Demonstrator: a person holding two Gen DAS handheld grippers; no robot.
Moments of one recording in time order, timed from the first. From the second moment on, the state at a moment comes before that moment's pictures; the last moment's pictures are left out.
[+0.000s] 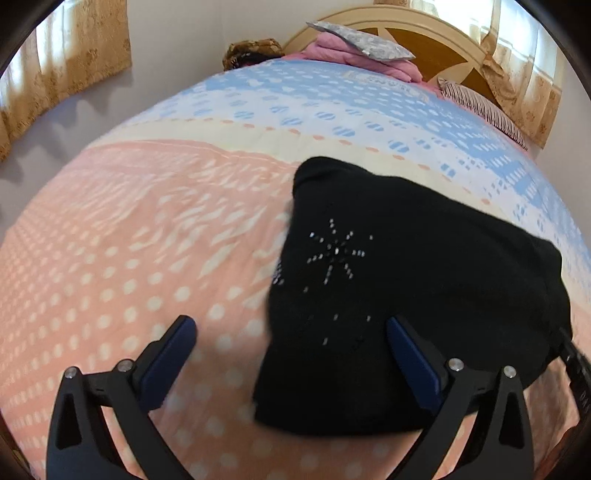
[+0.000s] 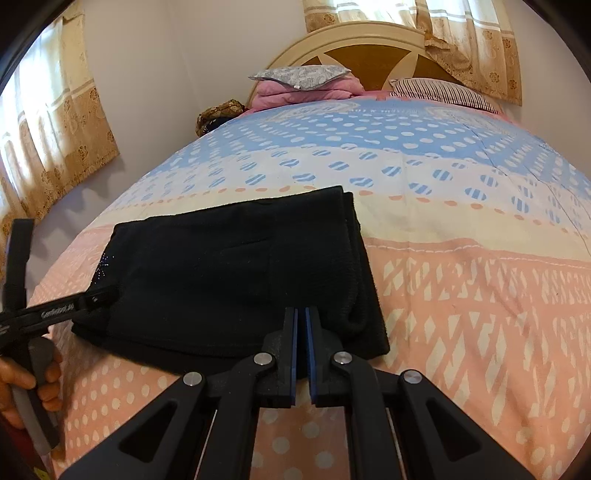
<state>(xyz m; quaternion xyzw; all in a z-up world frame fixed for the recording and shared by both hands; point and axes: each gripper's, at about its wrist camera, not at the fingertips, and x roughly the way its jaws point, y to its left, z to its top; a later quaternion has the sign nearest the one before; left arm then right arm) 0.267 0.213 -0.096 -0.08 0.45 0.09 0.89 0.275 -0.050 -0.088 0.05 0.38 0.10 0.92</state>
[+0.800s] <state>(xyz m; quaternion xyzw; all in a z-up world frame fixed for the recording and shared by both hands) 0.207 0.161 -0.068 0.02 0.40 0.06 0.92 0.235 -0.063 -0.070 0.09 0.37 0.09 0.92</state>
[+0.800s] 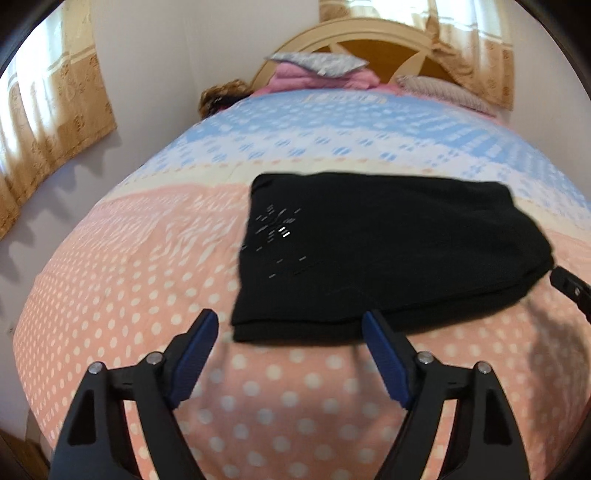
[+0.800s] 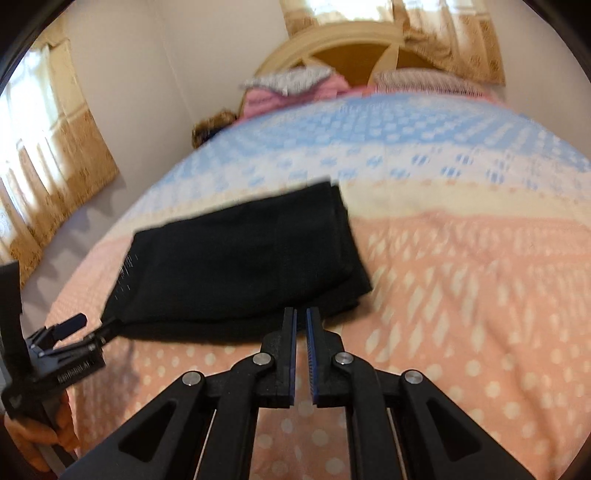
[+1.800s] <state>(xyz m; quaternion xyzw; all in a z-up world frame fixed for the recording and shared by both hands) 0.249 0.212 -0.077 -0.11 0.46 0.07 0.88 0.273 -0.074 -0.112 0.13 0.44 0.12 0.88</state>
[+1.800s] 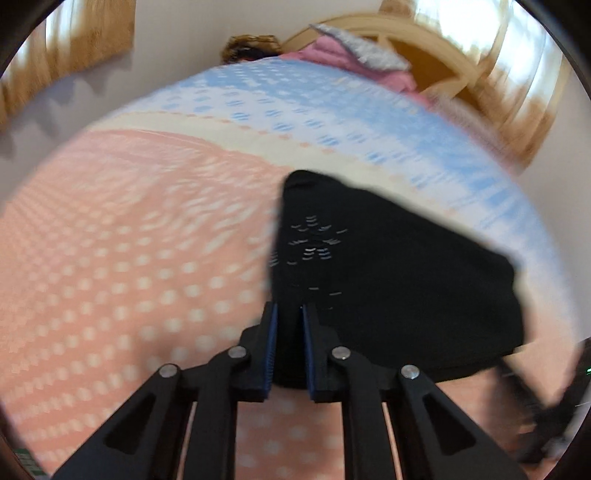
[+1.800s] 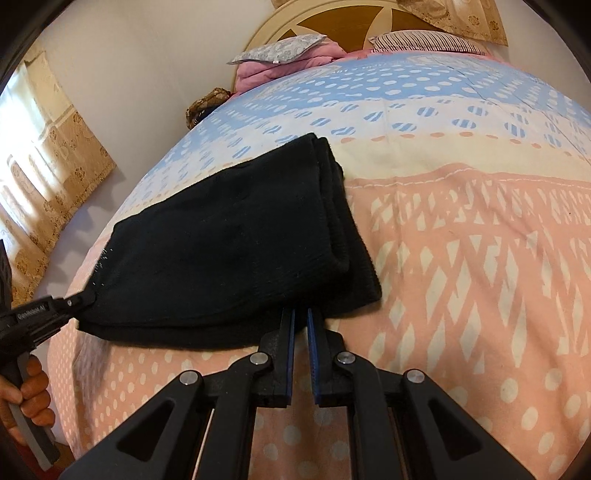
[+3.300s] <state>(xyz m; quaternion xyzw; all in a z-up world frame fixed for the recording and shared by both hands) 0.175 0.149 -0.077 -0.01 0.42 0.08 0.90 0.181 -0.084 -0.067 0.17 0.37 0.09 0.91</state>
